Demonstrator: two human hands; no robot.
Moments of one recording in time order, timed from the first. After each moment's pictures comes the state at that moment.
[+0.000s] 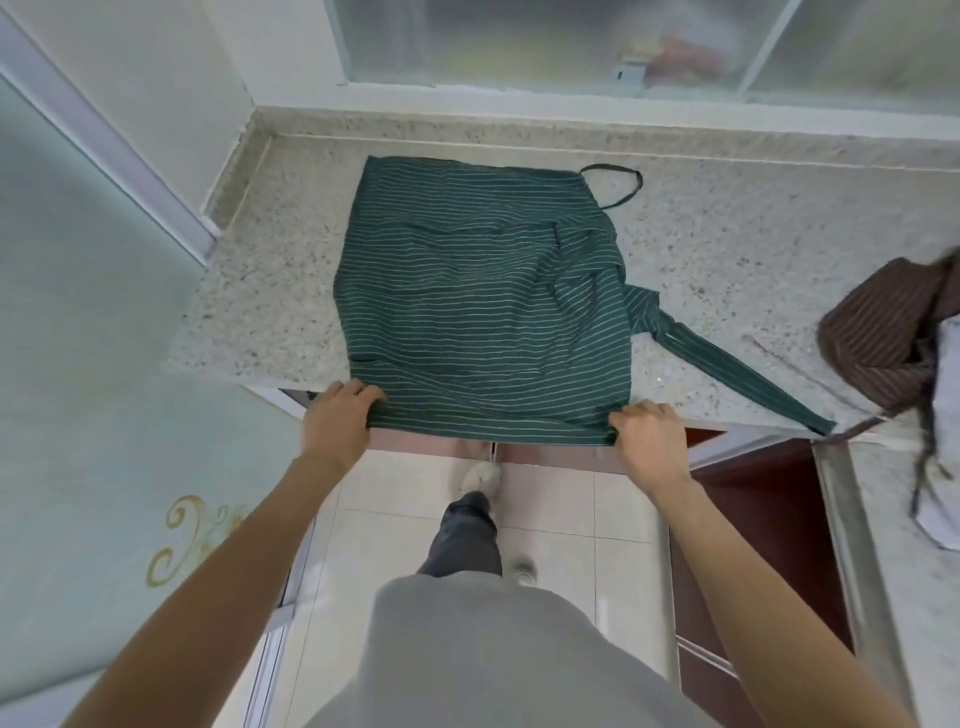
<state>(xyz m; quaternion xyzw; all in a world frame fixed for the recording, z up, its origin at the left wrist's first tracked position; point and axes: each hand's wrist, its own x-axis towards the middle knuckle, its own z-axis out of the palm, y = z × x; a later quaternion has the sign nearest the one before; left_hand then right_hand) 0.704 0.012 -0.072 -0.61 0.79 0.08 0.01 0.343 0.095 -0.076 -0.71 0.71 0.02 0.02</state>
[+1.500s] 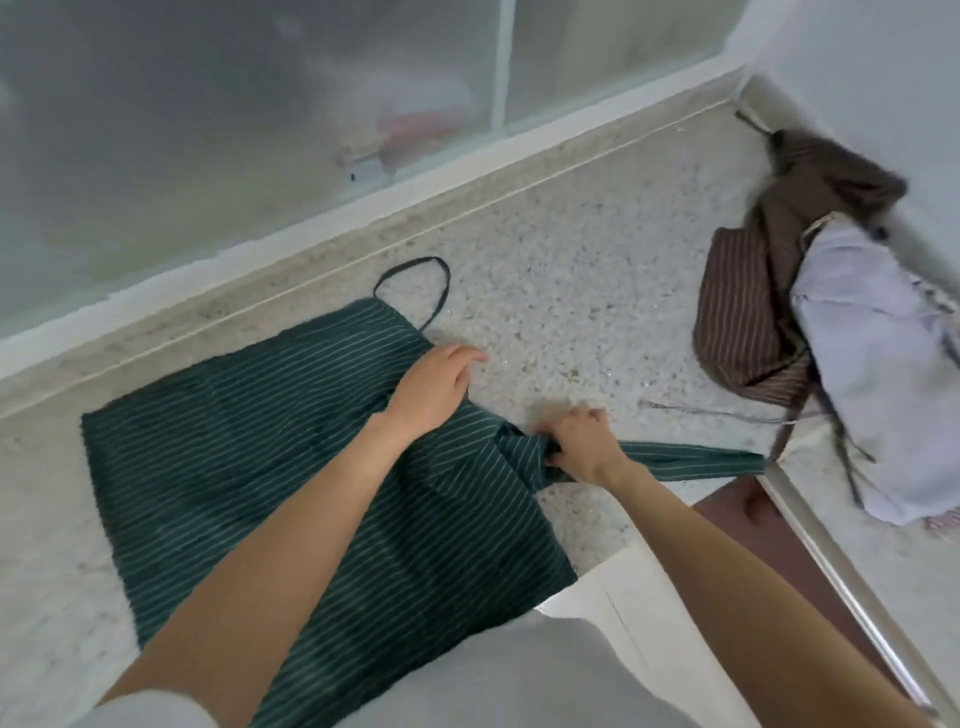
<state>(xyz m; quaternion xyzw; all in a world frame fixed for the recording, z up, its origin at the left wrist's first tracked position) 0.345 -0.273 -0.083 -0.21 0.92 0.33 0.00 0.220 -0.084 -0.104 -0.48 0.82 0.07 0.31</state>
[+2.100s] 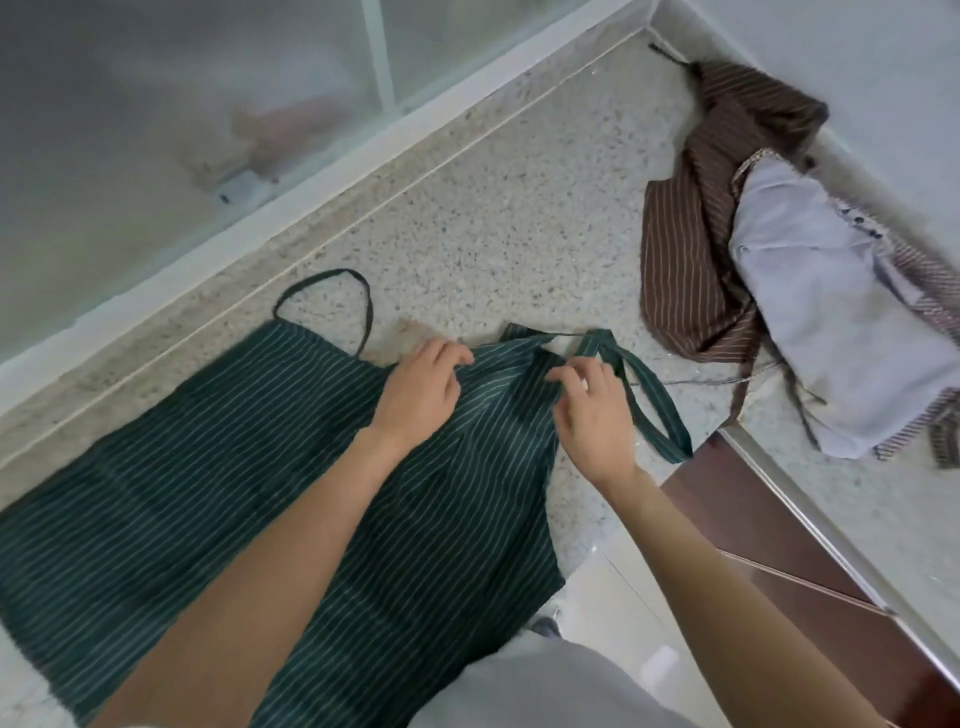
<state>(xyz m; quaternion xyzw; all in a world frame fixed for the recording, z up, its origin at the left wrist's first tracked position) 0.288 -0.267 -0.099 -0.11 0.96 0.27 -0.05 0.194 -0.059 -0.093 -0.39 0.91 -0.17 -0.01</state>
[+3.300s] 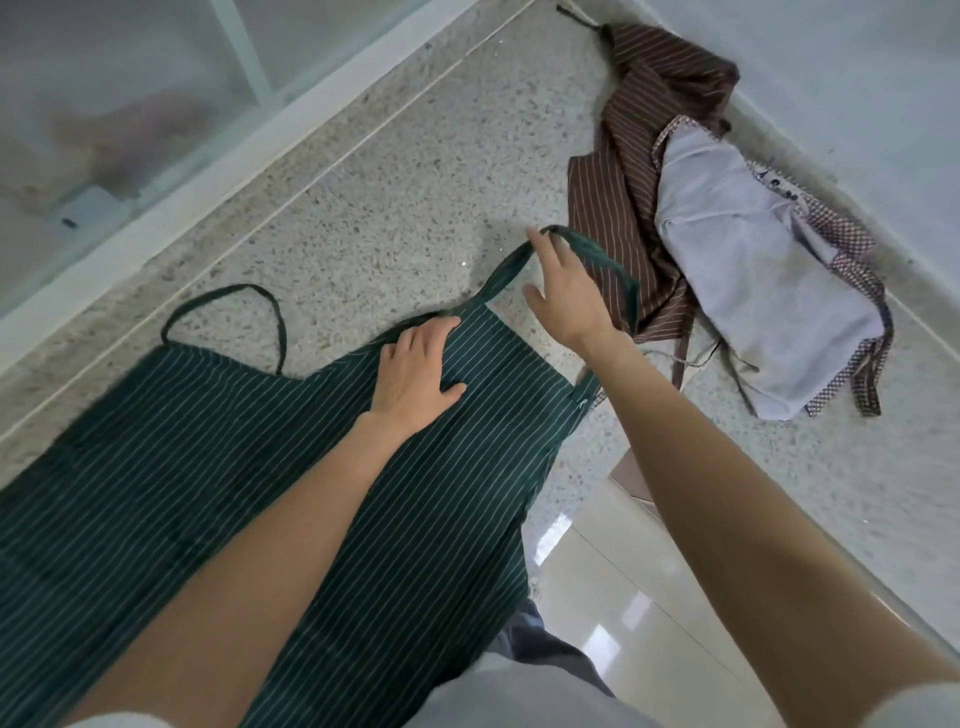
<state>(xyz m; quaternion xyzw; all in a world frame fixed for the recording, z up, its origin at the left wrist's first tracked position) 0.221 -0.233 -0.136 -0.10 0.96 0.24 0.06 0.060 -0.086 -0.077 -0.28 0.93 -0.16 0.15</state>
